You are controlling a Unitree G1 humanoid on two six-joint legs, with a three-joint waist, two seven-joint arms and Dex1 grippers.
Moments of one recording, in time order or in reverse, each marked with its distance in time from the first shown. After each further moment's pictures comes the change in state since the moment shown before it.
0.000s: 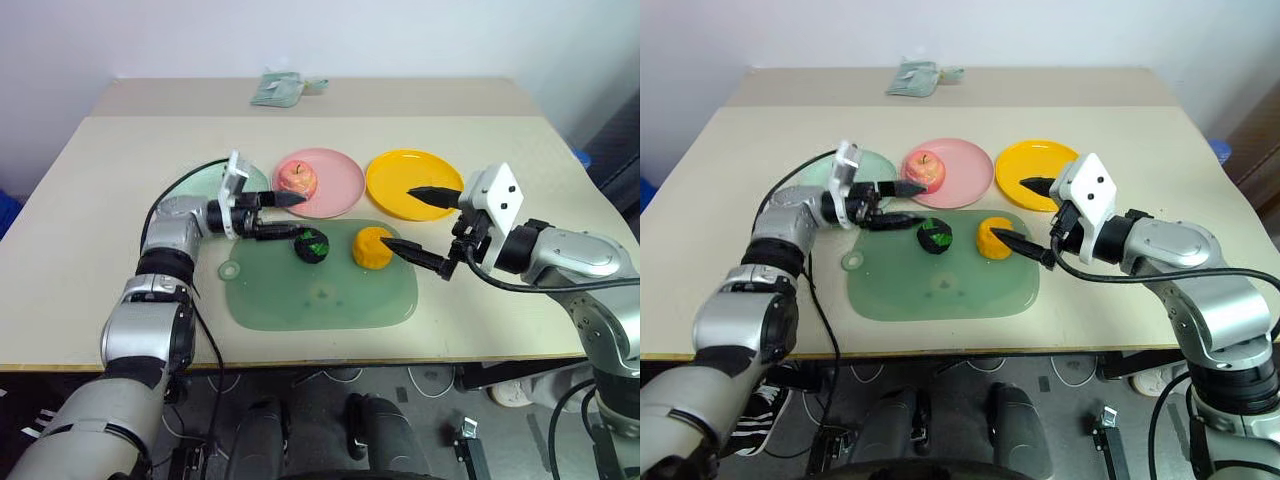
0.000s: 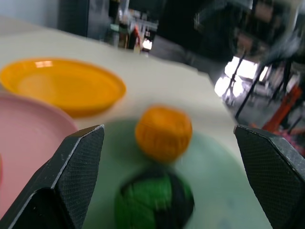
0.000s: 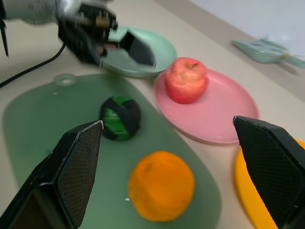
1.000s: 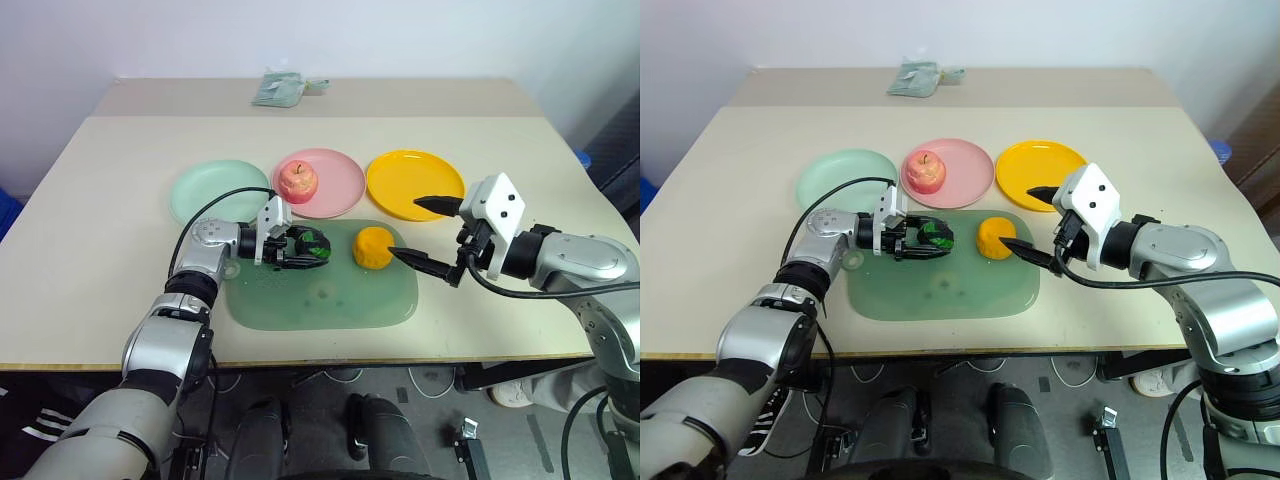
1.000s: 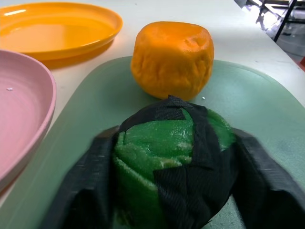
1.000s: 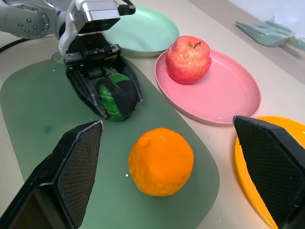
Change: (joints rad) left arm 0.058 -0.086 -0.139 0.086 0.154 -0.332 0.194; right arm 0.033 -0.042 0.002 0.004 -0.032 -0.008 0.019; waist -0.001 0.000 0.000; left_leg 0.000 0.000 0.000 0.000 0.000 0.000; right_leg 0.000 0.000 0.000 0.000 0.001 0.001
